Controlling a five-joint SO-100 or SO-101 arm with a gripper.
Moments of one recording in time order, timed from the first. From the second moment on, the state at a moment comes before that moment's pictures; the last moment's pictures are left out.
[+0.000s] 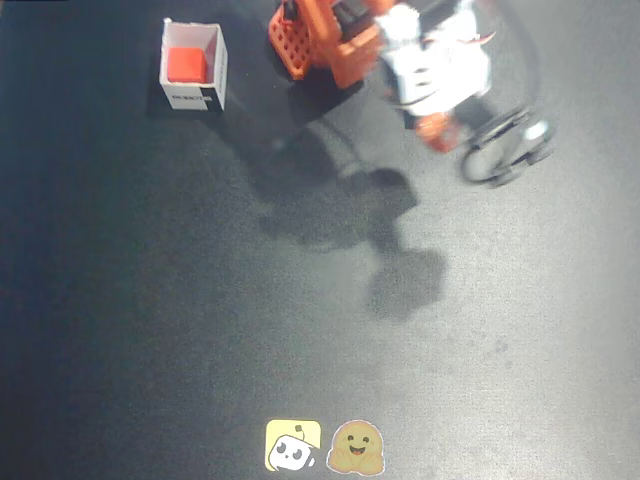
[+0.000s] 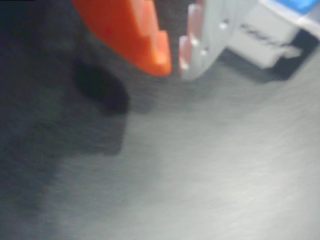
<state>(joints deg) -34.6 137.4 135.1 75.5 89.7</state>
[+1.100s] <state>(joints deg) -4.4 176.3 160.8 75.0 83.1</state>
